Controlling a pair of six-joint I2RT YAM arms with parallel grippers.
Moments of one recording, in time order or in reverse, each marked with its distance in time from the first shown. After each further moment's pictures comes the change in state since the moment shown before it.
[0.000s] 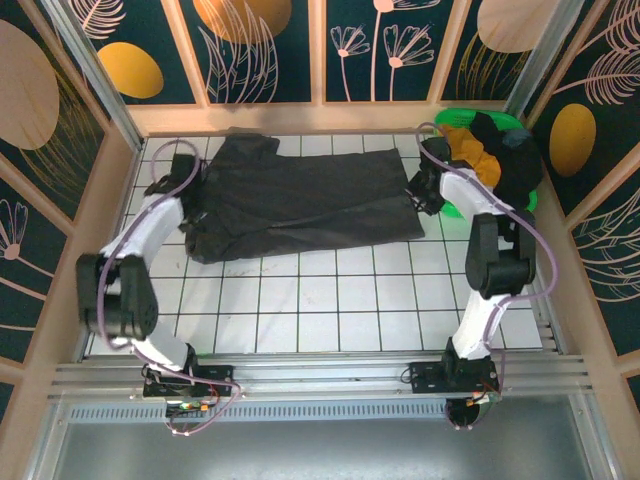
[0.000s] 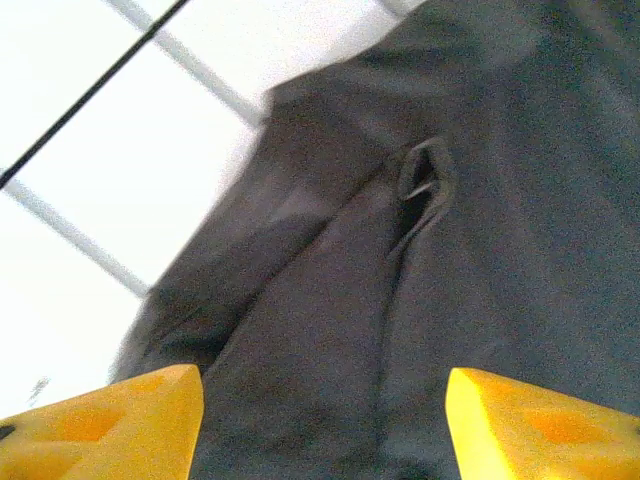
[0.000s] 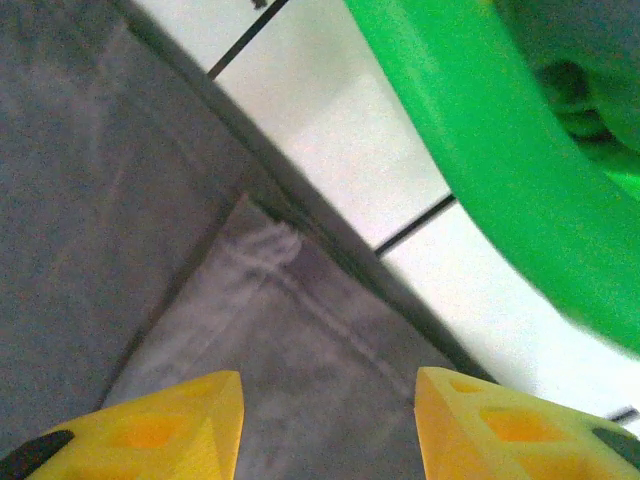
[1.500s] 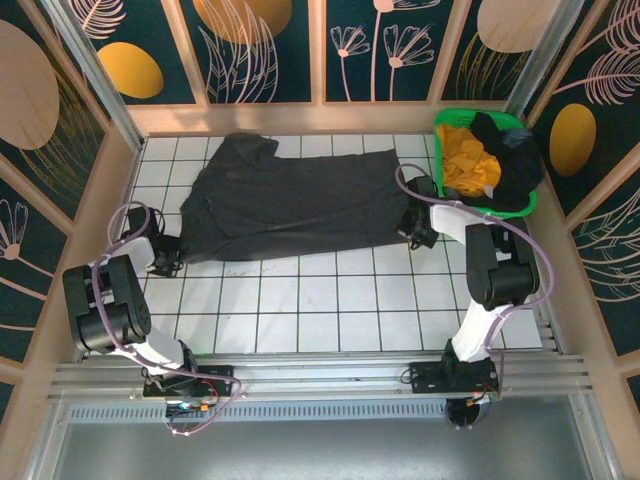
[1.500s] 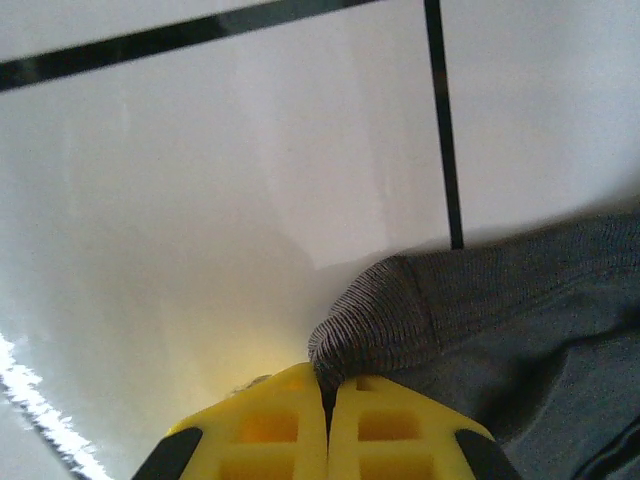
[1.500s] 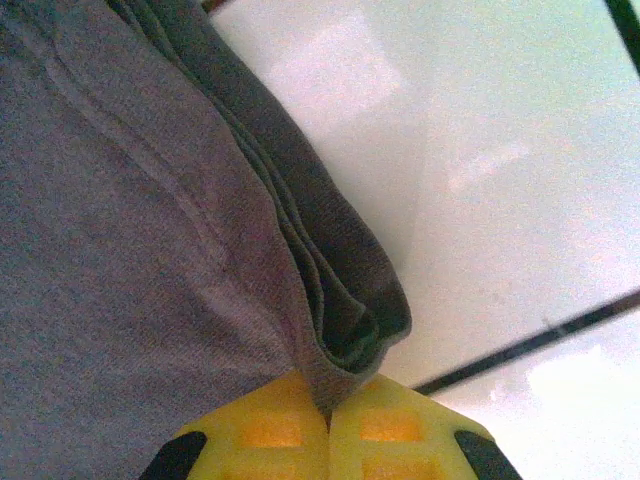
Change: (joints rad) left arm 0.340 -0.006 -0.385 0.296 0.289 -0.268; right arm 0.072 -0.062 -0.356 0.176 0.052 -0.094
